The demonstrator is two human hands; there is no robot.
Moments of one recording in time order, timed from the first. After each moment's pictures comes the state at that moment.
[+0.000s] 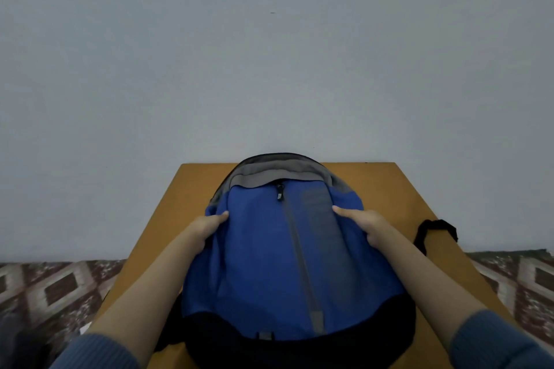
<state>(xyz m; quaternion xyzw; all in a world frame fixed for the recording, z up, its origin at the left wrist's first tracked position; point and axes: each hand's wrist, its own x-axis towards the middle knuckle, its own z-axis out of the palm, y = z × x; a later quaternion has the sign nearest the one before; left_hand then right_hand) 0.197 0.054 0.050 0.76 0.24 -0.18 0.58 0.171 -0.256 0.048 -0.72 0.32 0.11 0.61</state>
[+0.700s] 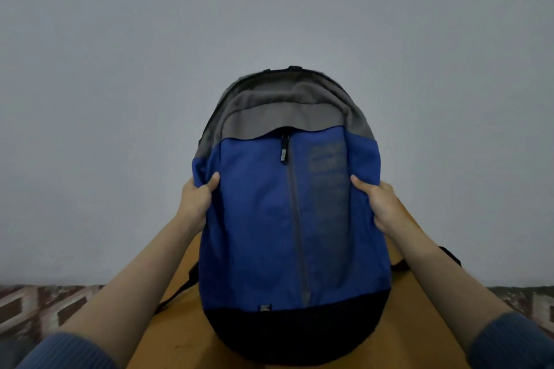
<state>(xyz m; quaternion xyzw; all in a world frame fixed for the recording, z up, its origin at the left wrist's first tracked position) 0.155 0.063 0.167 0.64 0.06 0.11 0.75 0.126 -0.236 0.168 -0.62 0.08 -0.12 0.77</state>
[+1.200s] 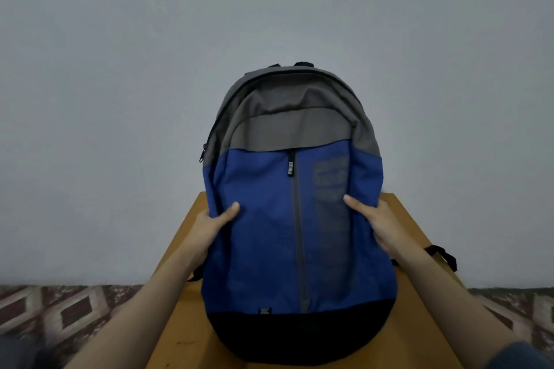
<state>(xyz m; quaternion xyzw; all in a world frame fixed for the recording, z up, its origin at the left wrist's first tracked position) 0.114 0.060 0.134 0.67 -0.02 -0.02 0.74 0.101 -0.240 0.143 -0.62 -0.03 -0.04 0.78</state>
